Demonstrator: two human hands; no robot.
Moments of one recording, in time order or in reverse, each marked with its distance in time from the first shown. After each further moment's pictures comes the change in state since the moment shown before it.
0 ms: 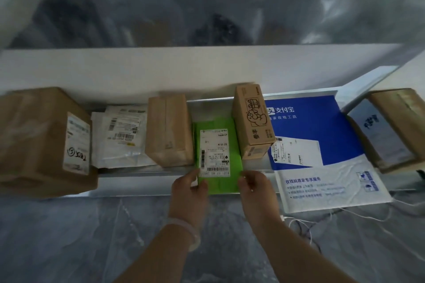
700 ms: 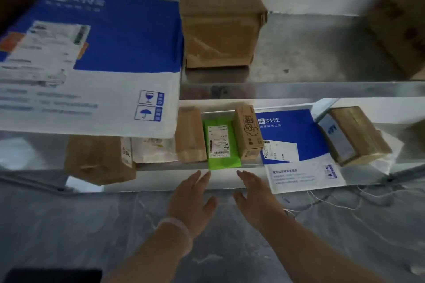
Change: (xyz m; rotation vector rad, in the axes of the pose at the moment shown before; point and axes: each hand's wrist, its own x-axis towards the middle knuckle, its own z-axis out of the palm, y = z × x) left_hand -0.119 0.077 -0.122 0.665 -0.286 0.339; right_hand -0.126 -0.085 -0.063 -0.504 -0.252 -0.201
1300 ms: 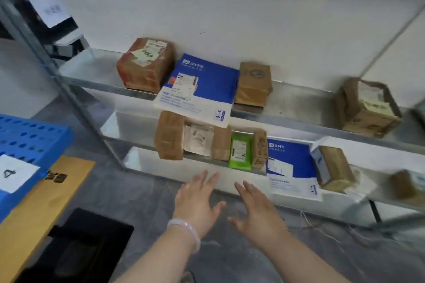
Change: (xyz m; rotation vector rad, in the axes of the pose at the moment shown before) left_hand -0.266 0.090 -0.119 0.045 0.269 -0.135; right_hand -0.270 -0.088 -0.078 -0.347 0.000 -0.410
